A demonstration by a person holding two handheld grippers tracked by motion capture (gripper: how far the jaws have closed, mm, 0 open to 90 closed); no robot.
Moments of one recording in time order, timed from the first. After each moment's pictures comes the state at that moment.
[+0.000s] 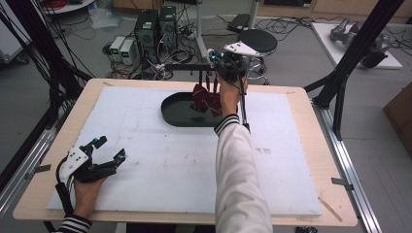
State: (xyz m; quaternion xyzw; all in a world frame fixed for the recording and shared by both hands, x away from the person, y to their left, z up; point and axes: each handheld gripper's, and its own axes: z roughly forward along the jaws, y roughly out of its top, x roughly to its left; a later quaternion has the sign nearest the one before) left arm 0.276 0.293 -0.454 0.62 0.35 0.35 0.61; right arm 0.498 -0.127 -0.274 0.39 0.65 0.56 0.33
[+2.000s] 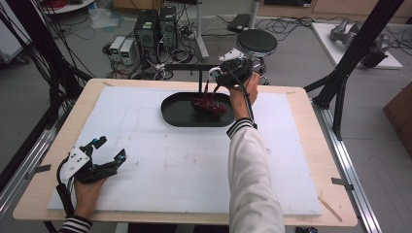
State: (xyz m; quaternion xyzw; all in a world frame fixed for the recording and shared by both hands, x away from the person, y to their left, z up) left arm 0.274 0.290 -0.454 0.62 0.35 0.36 0.60; right arm 0.508 -0.135 -0.296 0.37 0.76 0.32 0.43
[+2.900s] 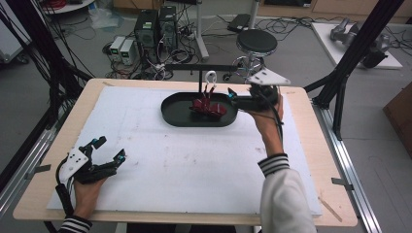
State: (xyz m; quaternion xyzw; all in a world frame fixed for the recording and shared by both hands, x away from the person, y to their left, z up) left arm 0.273 0.291 -0.454 0.62 0.34 0.36 0.61; right arm 0.388 -0.203 -0.279 0.33 0.72 0.49 0.36
